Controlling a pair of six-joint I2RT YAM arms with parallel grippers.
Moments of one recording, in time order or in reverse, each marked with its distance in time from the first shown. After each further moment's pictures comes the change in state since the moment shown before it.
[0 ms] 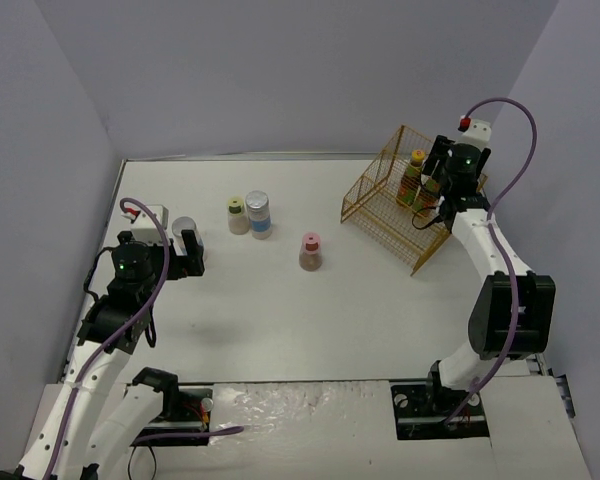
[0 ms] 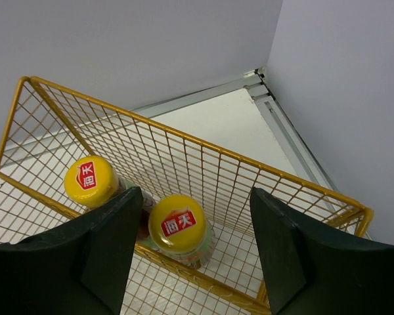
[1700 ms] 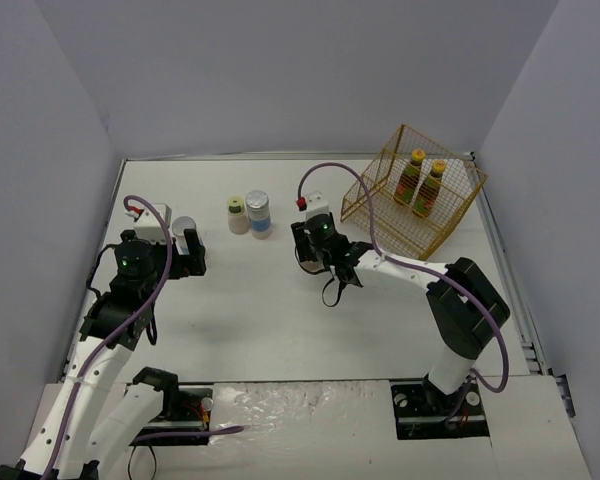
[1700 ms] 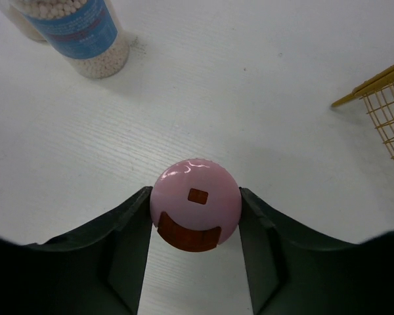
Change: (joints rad) left arm 0.000 0.023 0.000 0.000 0.012 -0.001; right arm 0.778 0.108 -0.189 -0.069 0.029 0.080
